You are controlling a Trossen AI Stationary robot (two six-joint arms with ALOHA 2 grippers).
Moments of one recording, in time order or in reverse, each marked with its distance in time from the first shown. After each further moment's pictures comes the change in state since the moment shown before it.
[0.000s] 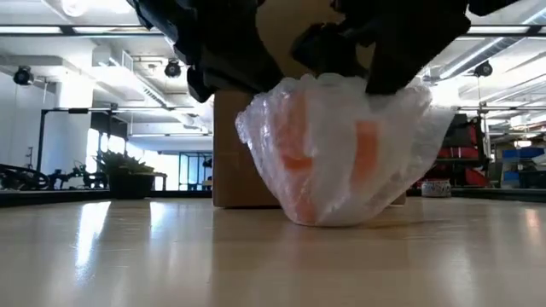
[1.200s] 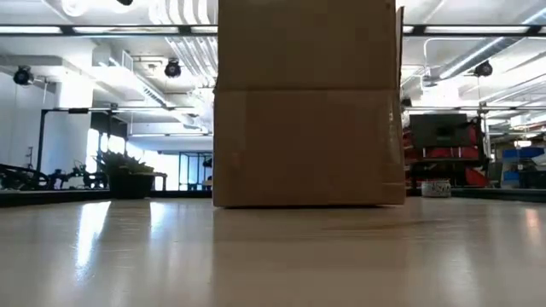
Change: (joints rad) left arm -0.248 -0.341 -0.055 -0.151 -0.190 -0.022; right arm -0.365 -0.440 0.520 -0.108 0.286 0.054
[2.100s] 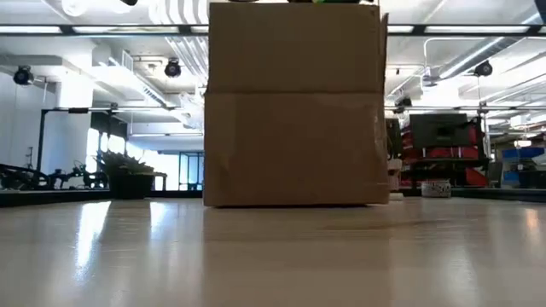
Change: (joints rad) left arm 0.001 0.005 0.000 0.050 0.000 -0.001; right arm -0.326 0.251 -0.207 -0.153 -0.355 0.231
